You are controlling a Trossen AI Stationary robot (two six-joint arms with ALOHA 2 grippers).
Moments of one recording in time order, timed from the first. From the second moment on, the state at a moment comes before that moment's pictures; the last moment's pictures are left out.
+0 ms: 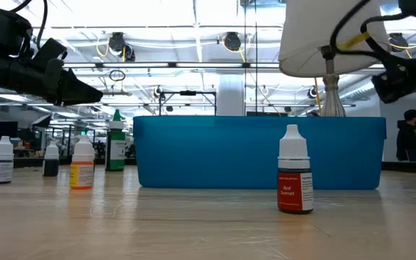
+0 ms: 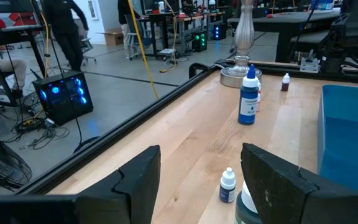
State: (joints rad) left arm 0.44 0.20 0.01 0.08 -0.05 0.04; right arm 0.56 1.43 0.75 -0.88 0.04 1.36
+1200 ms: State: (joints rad) left arm 0.44 0.20 0.01 0.08 -0.05 0.04; right arm 0.19 1.88 1.66 -1.18 0.11 0.40
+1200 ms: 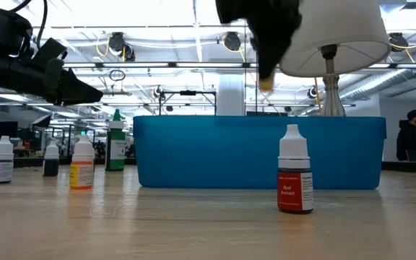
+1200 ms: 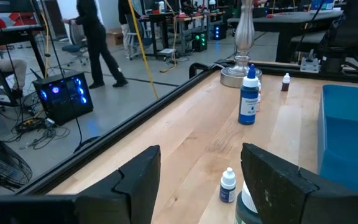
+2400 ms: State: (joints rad) left arm 0.44 0.20 0.01 0.08 -0.05 0.04; right arm 0.12 1.86 1.21 -0.89 0.14 0.46
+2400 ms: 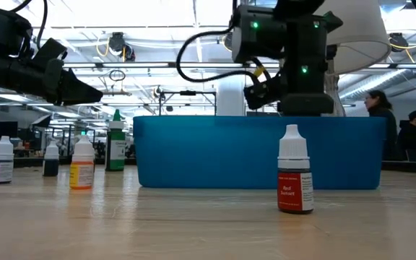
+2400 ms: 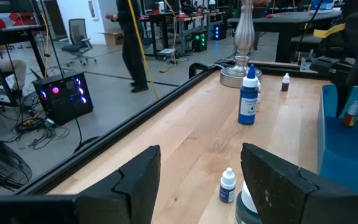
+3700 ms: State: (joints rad) left arm 0.44 0.20 0.01 0.08 -0.05 0.04; right arm -0.27 1.30 0.81 -1.09 0.28 0.66
